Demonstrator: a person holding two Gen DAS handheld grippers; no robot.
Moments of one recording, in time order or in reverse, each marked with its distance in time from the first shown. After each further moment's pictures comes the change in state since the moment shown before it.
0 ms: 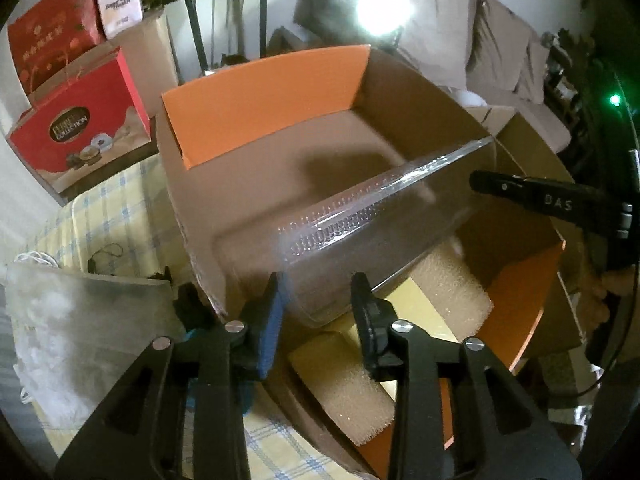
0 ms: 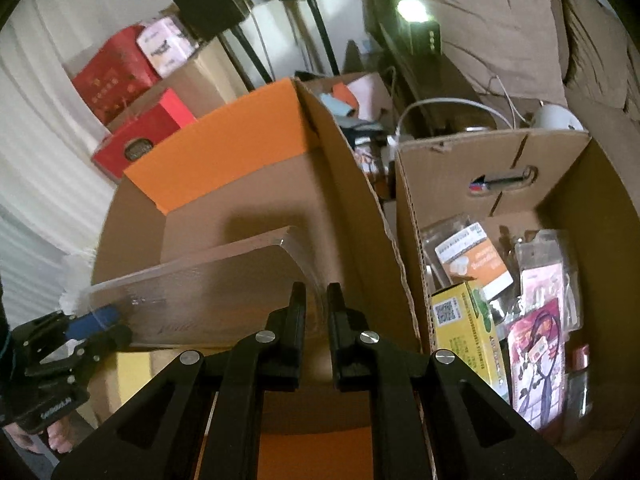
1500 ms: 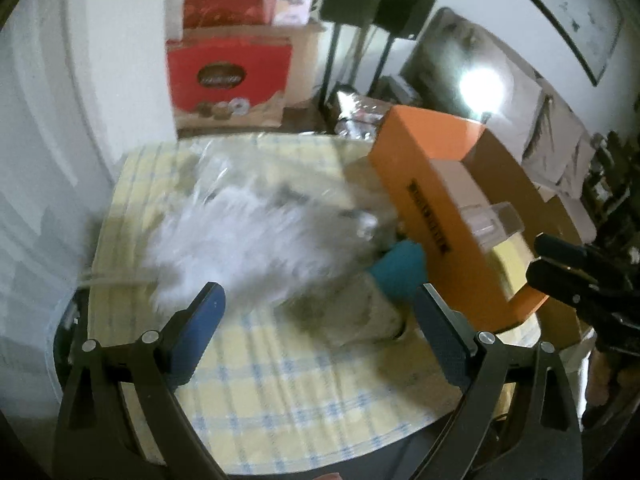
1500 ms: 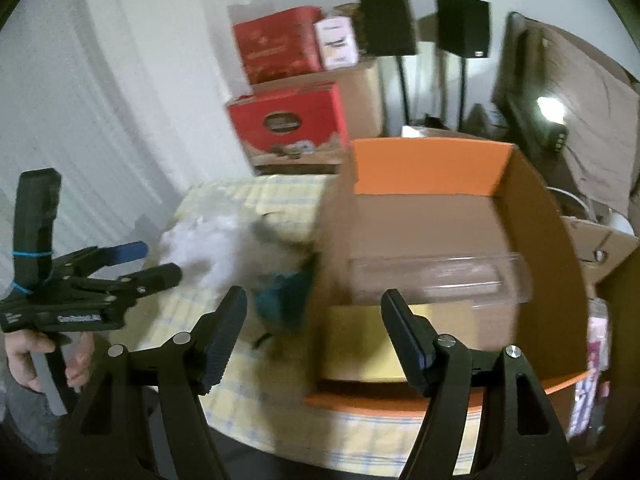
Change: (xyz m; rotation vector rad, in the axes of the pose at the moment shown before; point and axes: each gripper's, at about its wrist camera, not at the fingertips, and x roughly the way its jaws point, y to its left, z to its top) left arm -0.111 0.162 -0.119 -0.339 -0.157 0.083; right arm -0.057 0.202 -0.081 -0.359 -0.106 0.214
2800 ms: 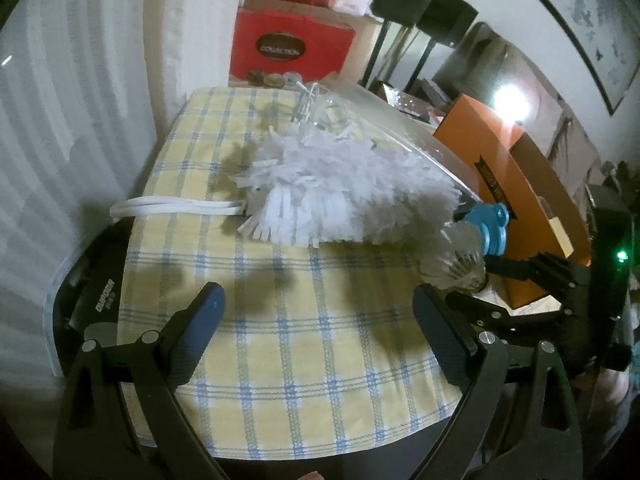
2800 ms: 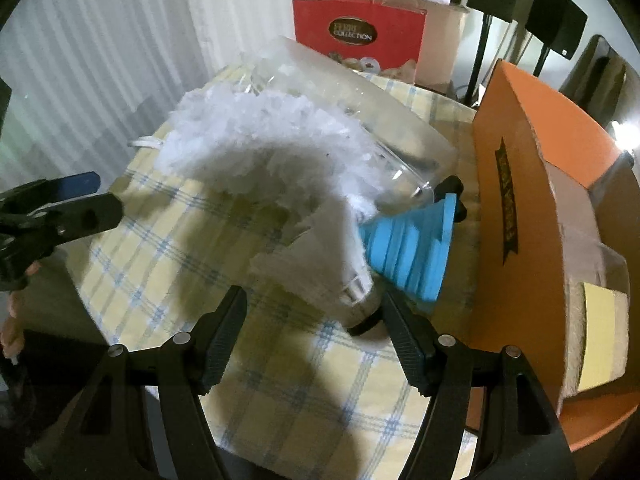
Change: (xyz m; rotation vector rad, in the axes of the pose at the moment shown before) left arm 0.006 0.085 -0.055 -0.085 -0.005 0.001; right arm 0.132 0.085 -0.048 -0.228 0.237 -0.075
